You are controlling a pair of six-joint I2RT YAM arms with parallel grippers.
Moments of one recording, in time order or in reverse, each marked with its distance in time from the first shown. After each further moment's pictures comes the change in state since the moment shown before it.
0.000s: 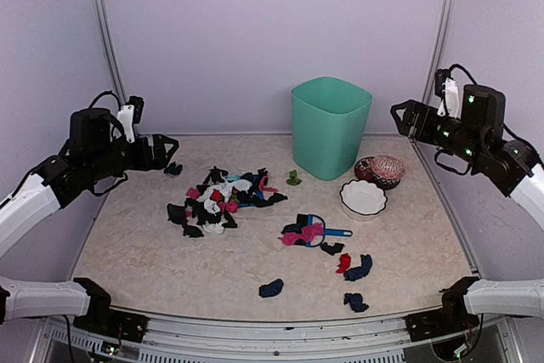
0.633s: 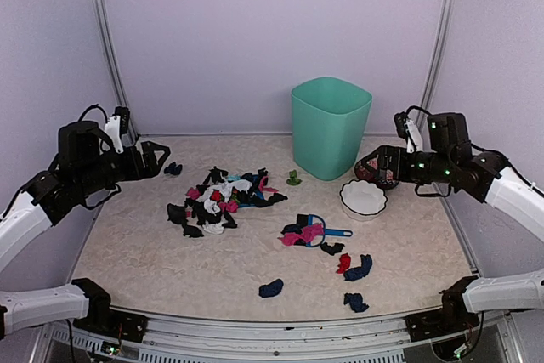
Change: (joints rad) left arm 0.004 -0.121 -0.088 -0.032 0.002 -0.125; right arm 0.000 0.091 -0.156 -0.071 -0.323 0.024
